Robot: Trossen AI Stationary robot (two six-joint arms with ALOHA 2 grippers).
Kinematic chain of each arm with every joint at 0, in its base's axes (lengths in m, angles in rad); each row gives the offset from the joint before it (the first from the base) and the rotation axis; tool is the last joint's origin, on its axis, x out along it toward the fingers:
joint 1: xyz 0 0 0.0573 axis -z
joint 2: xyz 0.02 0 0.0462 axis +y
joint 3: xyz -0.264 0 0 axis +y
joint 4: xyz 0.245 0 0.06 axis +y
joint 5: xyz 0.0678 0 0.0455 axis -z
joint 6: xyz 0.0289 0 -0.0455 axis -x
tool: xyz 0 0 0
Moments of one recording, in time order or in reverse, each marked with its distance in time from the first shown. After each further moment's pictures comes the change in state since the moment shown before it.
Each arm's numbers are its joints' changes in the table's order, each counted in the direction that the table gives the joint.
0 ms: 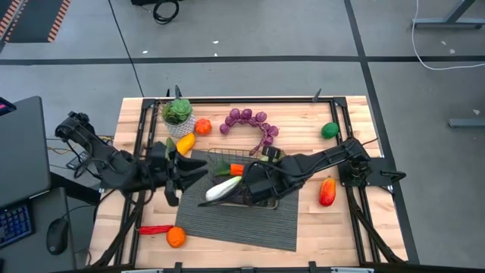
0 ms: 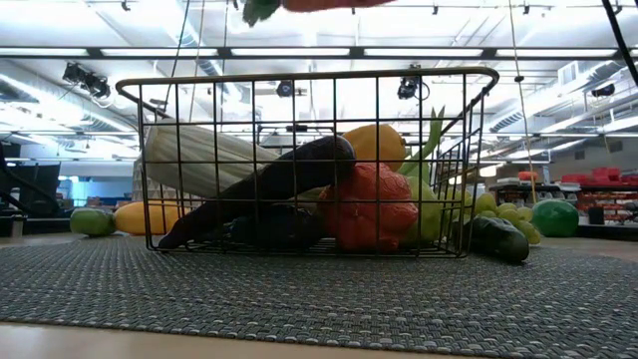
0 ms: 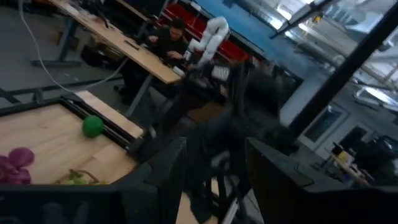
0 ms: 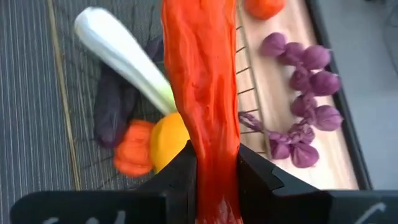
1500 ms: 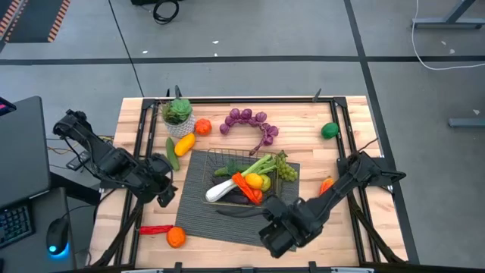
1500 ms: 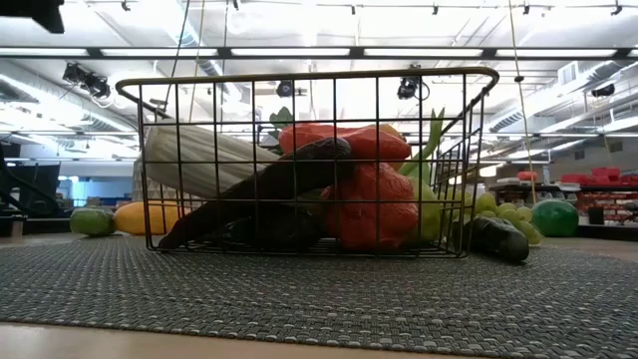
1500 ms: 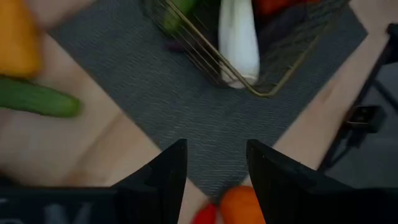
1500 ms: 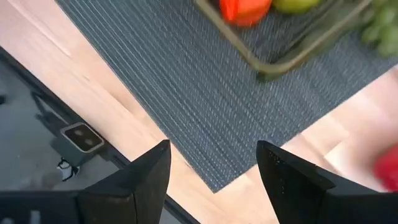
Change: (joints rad) left arm 0.000 -0.091 0.111 1.154 0.556 0.745; right arm -0.274 0.006 0.212 -0.097 -0.341 -0.966
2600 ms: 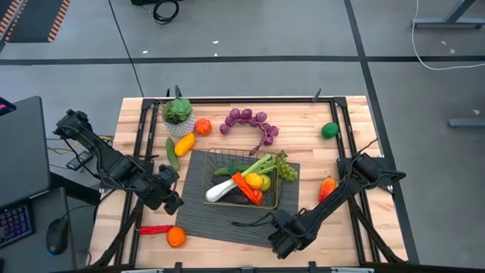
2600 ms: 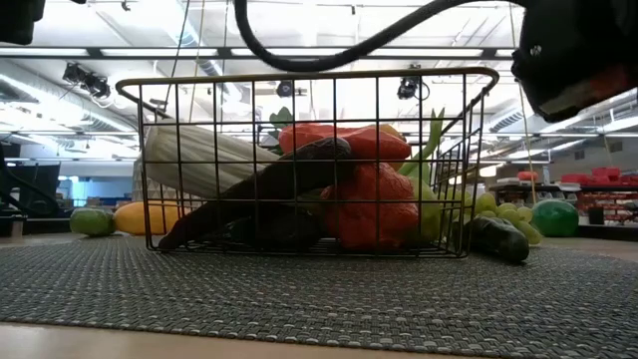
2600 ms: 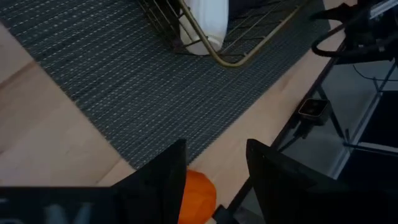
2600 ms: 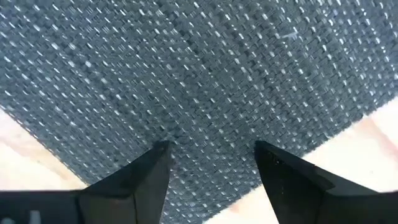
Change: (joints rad) left arm 0.006 0.000 0.157 -0.300 0.126 0.162; right arm -0.049 0.000 0.655 -0.558 -0.117 -0.043
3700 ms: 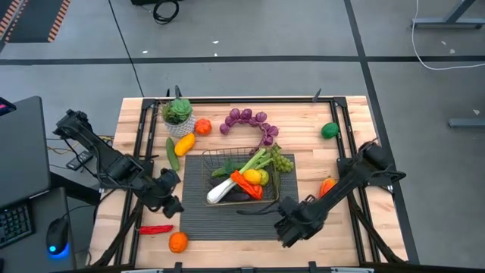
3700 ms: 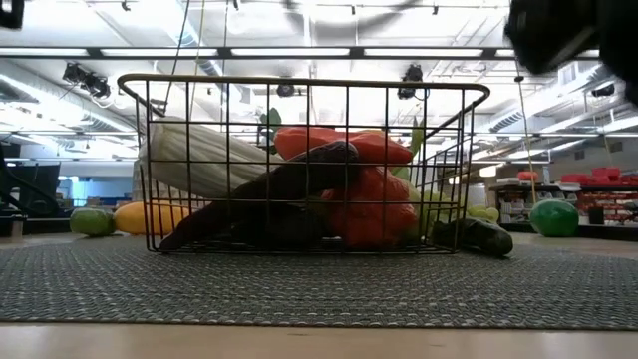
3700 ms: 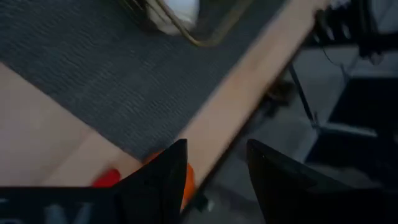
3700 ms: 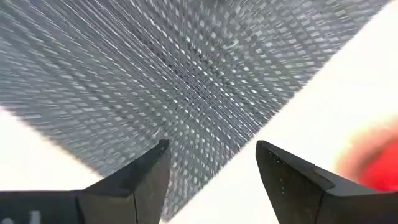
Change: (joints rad) left arm 0.000 0.000 -0.026 -0.079 0.100 0.008; right arm 0.028 -0.152 0.043 0.190 0.055 0.030
